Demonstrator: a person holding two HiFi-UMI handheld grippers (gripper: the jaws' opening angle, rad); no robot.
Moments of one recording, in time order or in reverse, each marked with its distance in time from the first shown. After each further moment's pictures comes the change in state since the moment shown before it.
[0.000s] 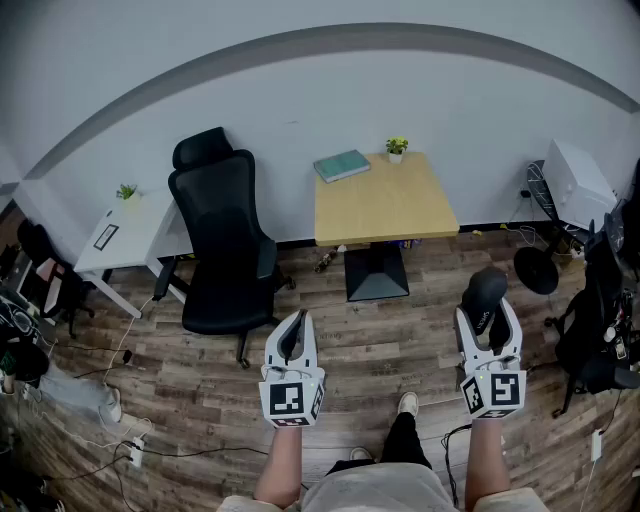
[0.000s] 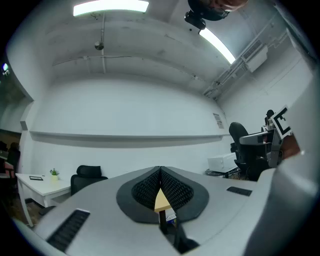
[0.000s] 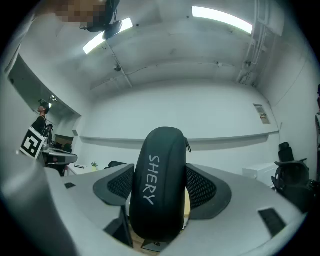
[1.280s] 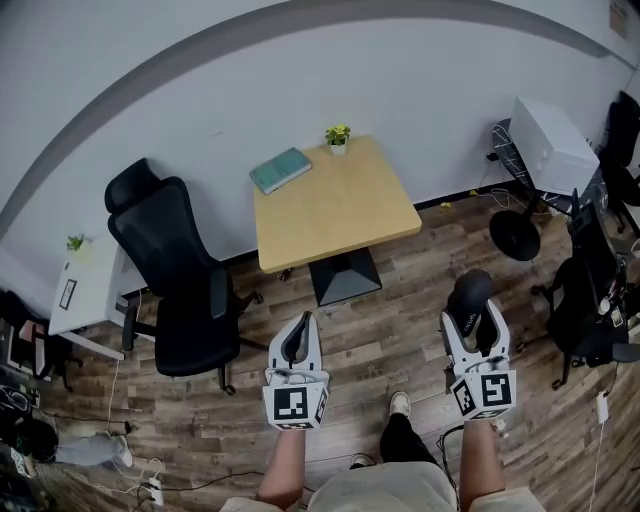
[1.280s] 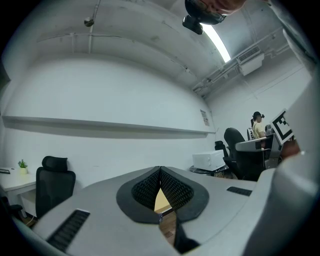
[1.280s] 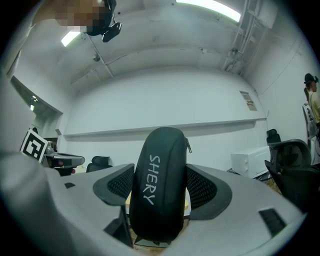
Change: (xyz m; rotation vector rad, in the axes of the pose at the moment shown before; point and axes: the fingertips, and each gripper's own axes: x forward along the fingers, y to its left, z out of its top) left arm 0.197 -0.100 -0.042 -0.014 0.063 -0.195; right arm 0.094 -0.127 -0.079 0.088 0.100 -0.101
